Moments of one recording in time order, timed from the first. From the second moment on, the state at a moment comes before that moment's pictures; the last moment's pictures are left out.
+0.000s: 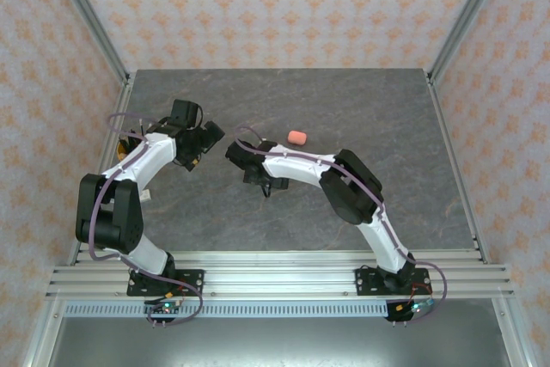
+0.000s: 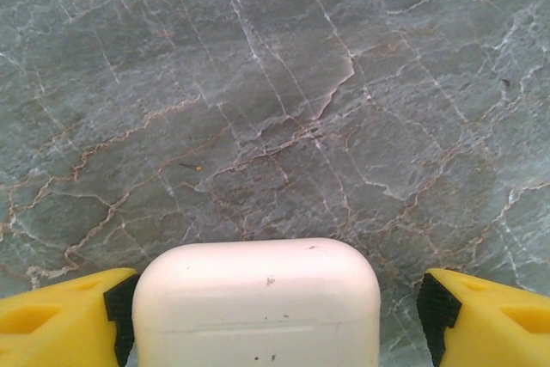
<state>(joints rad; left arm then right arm) -0.11 1.57 1.08 -0.58 0.11 -0.96 0.94 2.20 1.68 -0.87 0.32 1.09</state>
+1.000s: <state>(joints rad) -0.11 1.57 1.07 -0.57 0.11 -0.97 0.97 2.22 1.68 -0.83 0.37 1.09</state>
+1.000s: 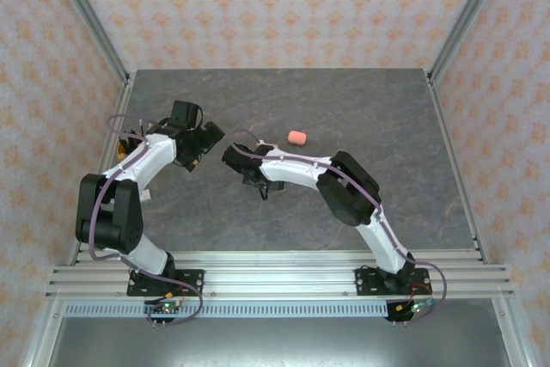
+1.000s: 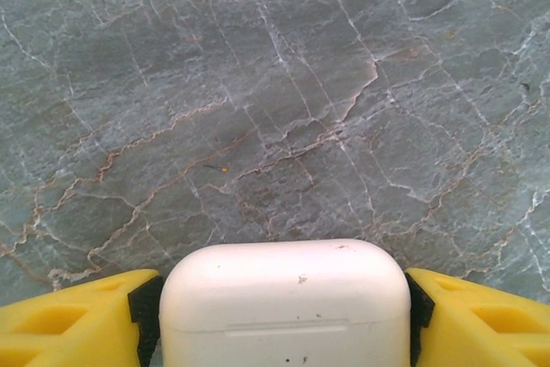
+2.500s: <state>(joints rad) -0.20 1.45 0.69 -0.20 0.18 -0.99 0.83 2.14 1.58 -0.71 0.29 1.21</state>
